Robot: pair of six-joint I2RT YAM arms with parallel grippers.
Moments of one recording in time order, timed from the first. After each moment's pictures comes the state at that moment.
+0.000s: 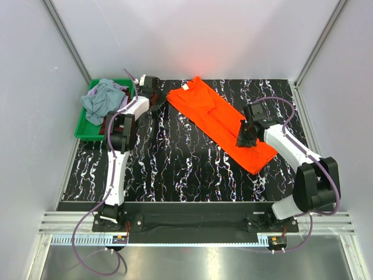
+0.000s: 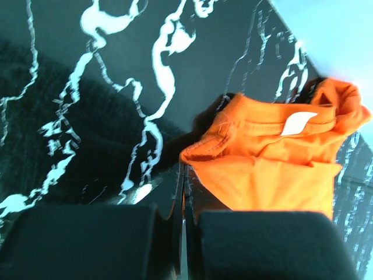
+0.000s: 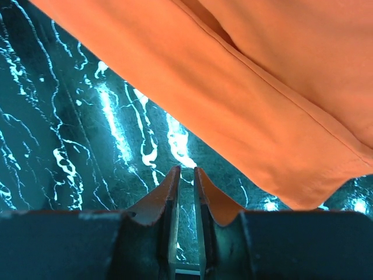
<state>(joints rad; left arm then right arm) -0.20 2.50 2.01 -0.19 -0.01 -0.91 0.29 1.49 1.10 -0.68 -0.01 0.55</state>
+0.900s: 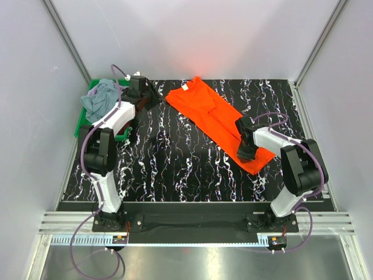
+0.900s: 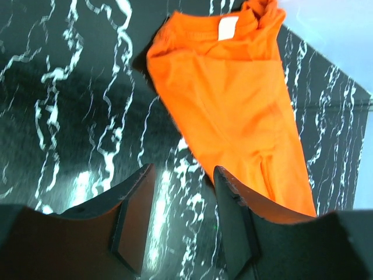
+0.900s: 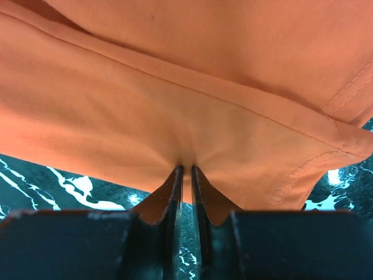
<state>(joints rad) -0.20 1.94 1.52 -0.21 0.10 -0.72 0.31 1.68 0.98 -0.68 0.19 0.72</state>
